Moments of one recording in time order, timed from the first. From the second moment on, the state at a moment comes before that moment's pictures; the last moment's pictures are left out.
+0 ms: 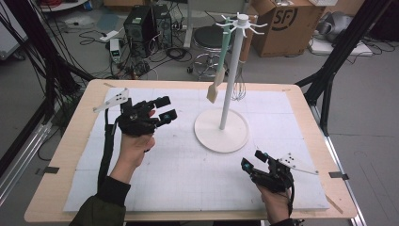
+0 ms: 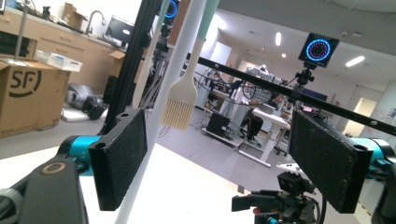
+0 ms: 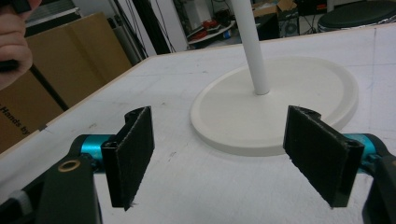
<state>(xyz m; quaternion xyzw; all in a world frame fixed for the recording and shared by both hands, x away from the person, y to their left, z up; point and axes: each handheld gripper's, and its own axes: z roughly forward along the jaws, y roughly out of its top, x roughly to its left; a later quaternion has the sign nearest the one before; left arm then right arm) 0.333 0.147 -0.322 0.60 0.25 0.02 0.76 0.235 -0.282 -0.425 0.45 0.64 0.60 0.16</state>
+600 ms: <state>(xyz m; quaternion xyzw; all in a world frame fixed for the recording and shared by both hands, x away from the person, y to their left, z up) 0.301 0.186 -0.366 0.63 0.25 0.08 0.73 0.237 -0.278 -0.427 0.45 0.65 0.60 0.15</state>
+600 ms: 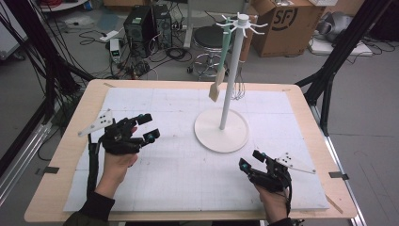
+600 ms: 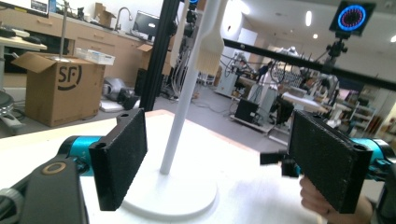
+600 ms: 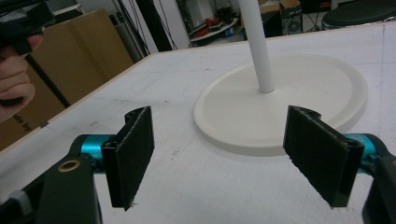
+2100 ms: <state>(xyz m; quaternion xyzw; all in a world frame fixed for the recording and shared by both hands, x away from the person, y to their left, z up) 0.234 0.229 -0.428 0.64 0.32 0.15 0.68 0.238 -0.264 -0.426 0.42 0.68 0.58 0.17</state>
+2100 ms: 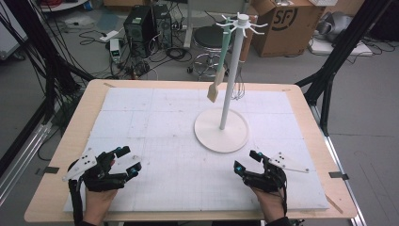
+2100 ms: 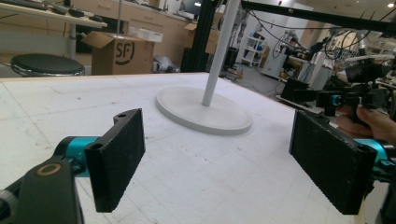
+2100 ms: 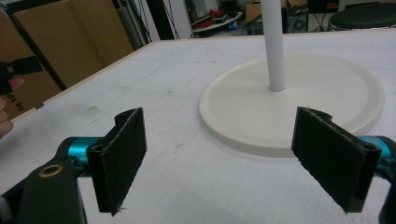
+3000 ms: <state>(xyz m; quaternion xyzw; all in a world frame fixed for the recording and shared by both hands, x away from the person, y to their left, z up) 0.243 0.231 -0.441 0.66 0.34 0.15 0.65 0.239 -0.260 -0.428 0.41 0.70 0.56 0.19</state>
